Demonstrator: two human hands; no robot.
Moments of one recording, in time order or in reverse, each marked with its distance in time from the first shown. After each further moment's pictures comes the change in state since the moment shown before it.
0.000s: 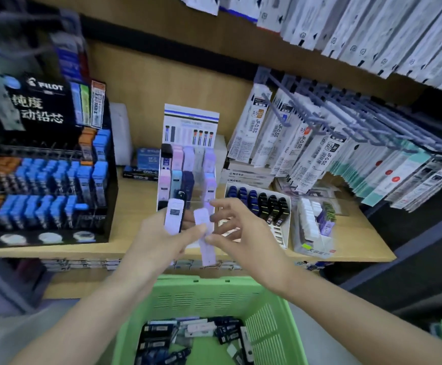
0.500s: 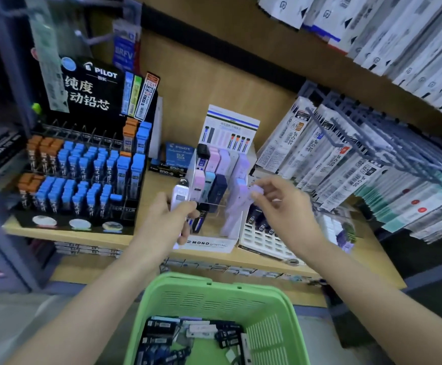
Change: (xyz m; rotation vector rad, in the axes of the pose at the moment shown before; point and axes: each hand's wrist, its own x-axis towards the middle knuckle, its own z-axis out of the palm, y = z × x) left_hand 0.024 0.000 -0.049 -0.140 0.150 -0.167; right_hand 0.060 0.001 -0.010 -0.269 0.227 -0.041
